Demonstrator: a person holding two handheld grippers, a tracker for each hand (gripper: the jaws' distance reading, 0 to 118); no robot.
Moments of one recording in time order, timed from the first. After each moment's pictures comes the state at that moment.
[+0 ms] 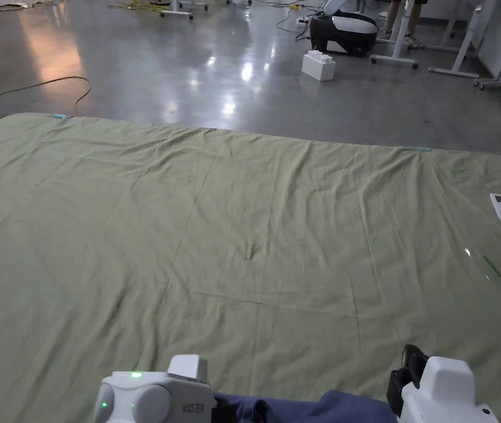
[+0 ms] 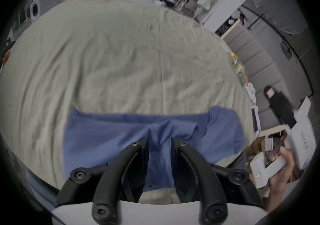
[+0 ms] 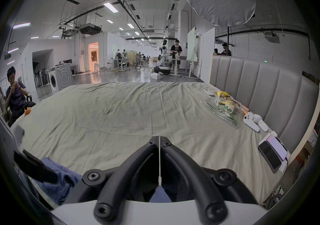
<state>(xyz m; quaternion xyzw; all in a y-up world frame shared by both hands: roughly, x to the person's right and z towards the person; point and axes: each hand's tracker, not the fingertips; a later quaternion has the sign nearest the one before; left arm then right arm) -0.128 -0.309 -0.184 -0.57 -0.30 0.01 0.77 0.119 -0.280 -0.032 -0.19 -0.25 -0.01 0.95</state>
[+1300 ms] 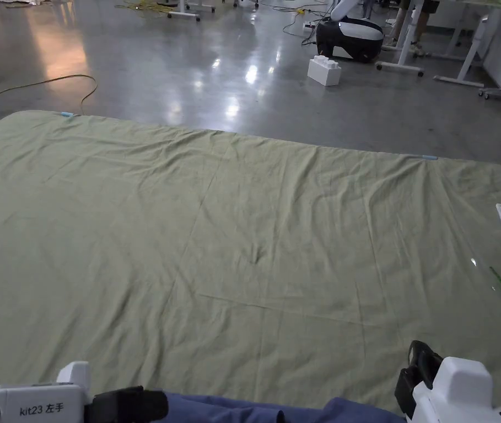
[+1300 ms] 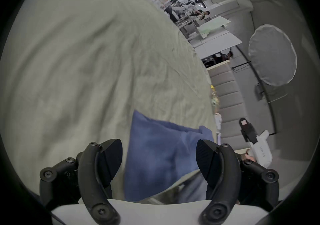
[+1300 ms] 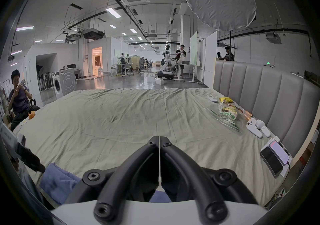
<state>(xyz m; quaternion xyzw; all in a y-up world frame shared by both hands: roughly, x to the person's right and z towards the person) -0.310 -0.354 -0.257 -0.55 -0.37 0.28 0.70 0.115 -0.261 -0.035 -0.17 -0.23 -0.01 0.96</state>
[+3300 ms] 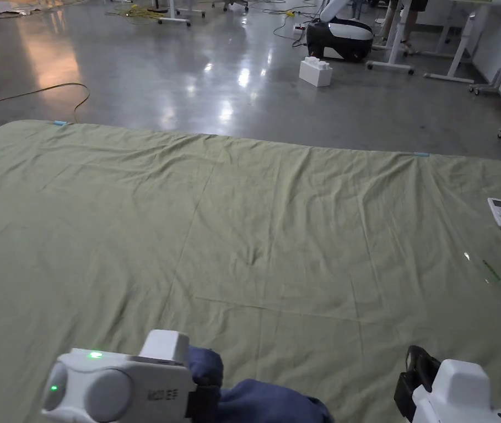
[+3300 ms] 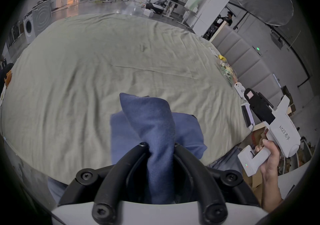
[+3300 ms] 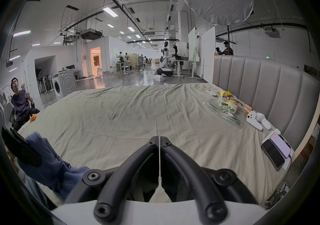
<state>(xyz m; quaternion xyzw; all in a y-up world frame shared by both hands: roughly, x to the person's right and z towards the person) -0.159 -0.229 -0.180 -0.51 -0.34 0.00 0.79 0.118 -0.267 -0.022 -0.18 -0.23 -0.04 0.96</state>
